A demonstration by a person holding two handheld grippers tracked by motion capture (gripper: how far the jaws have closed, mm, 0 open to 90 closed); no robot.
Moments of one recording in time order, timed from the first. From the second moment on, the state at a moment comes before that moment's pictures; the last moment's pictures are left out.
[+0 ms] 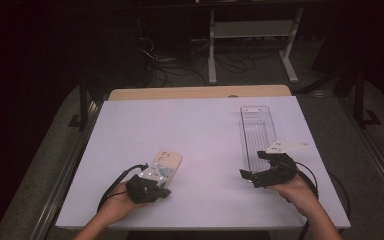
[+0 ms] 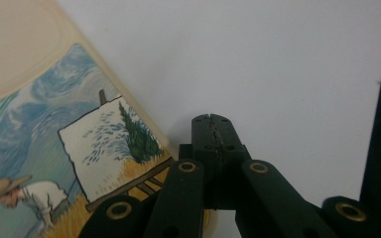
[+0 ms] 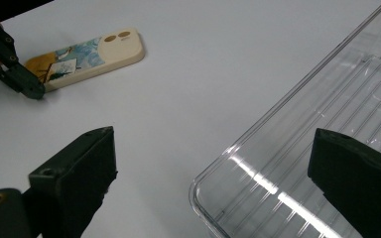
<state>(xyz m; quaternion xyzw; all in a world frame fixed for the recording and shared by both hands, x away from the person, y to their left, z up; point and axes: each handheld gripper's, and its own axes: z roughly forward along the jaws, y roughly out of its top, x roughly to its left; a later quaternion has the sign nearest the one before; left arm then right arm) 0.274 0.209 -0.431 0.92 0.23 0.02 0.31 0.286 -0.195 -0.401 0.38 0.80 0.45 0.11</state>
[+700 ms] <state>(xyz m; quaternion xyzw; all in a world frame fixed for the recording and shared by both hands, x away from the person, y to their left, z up) 0.290 0.251 -0.428 0.90 0.29 0.06 0.32 0.286 -0.195 -0.401 0.38 0.80 0.45 0.10</state>
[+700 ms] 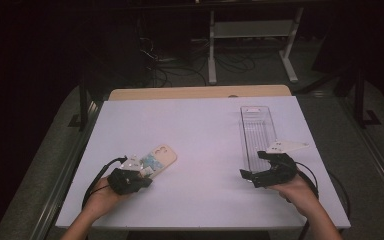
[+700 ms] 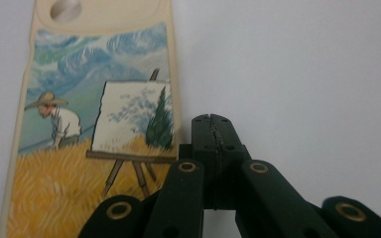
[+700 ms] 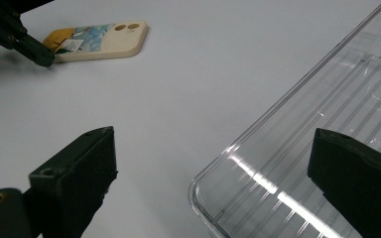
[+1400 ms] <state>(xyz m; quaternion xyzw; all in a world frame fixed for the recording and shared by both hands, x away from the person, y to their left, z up) 0.294 0.241 -0.404 0.86 0.26 0.10 0.43 0.286 -0.196 -0.400 0.38 0.80 0.45 0.10</state>
